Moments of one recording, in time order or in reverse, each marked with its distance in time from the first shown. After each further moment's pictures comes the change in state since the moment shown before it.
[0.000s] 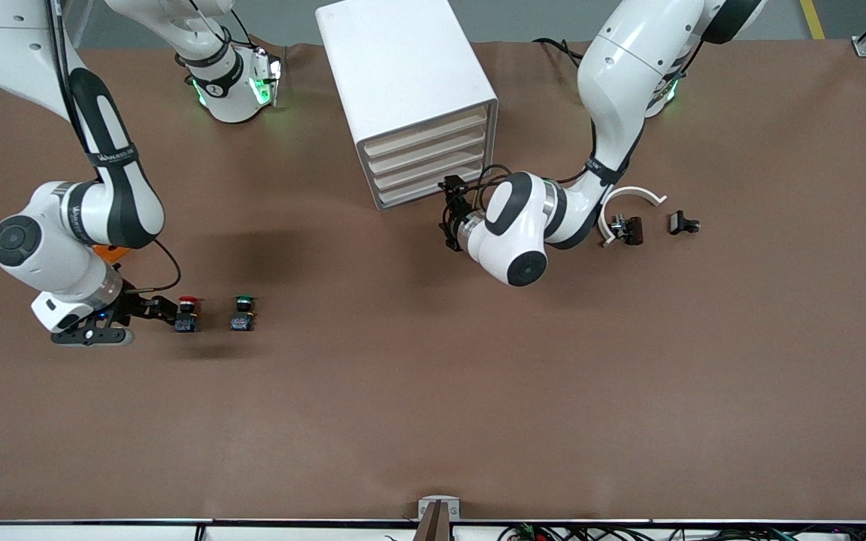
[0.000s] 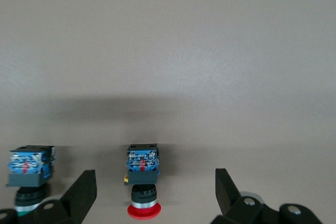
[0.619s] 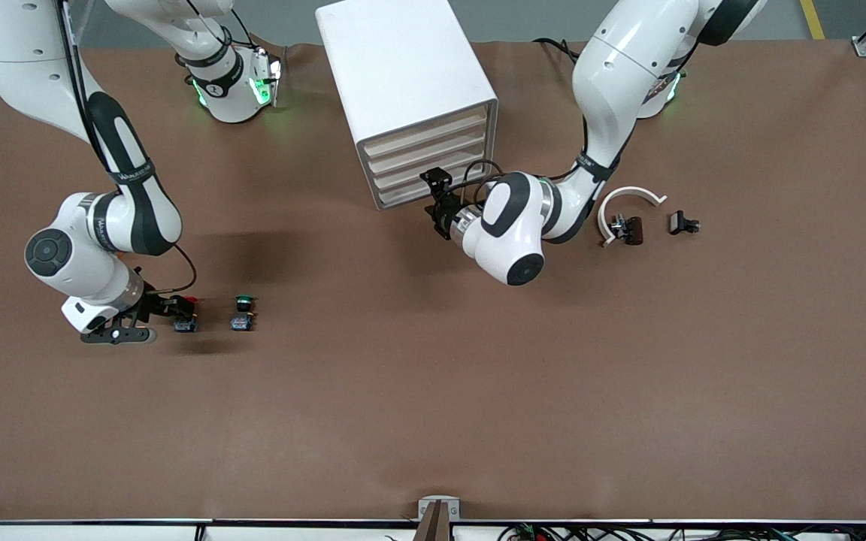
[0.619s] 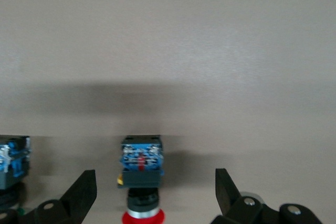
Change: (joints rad) left arm -0.010 0.008 0.001 0.003 -0.144 -0.069 -0.092; right arm 0.000 0.075 0.010 -0.006 0.032 0.032 -0.024
